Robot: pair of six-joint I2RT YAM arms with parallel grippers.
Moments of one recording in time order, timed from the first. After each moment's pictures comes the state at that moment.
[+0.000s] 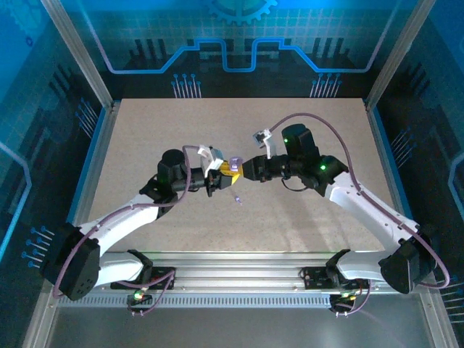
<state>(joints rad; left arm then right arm) -0.48 1.23 0.66 0.40 0.71 -0.04 0.58 1.27 1.14 -0.45 -0.63 0.48</state>
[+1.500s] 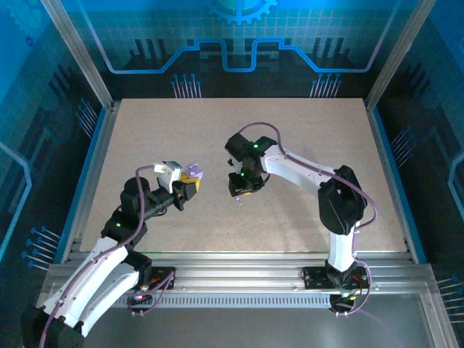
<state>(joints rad) -0.35 0.64 0.46 -0.04 0.38 -0.17 0.75 1.91 1.57 -1.07 -0.21 0.44</state>
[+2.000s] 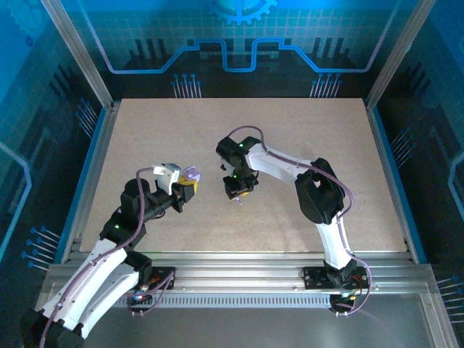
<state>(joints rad) -0.35 0.62 0.46 -0.11 0.34 -0.16 0.76 2.11 1.71 -1.13 -0.16 0.31</state>
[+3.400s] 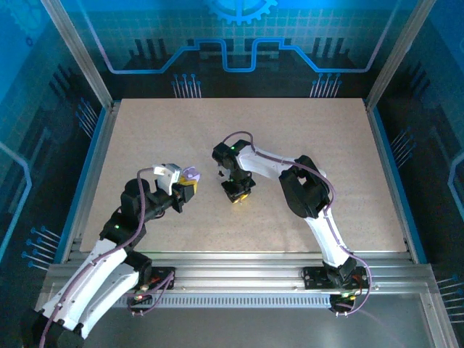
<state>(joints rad) -0.35 0.62 0.46 -0.11 0.33 -0.14 0.76 2.26 1.80 -1.18 -0.11 0.23</state>
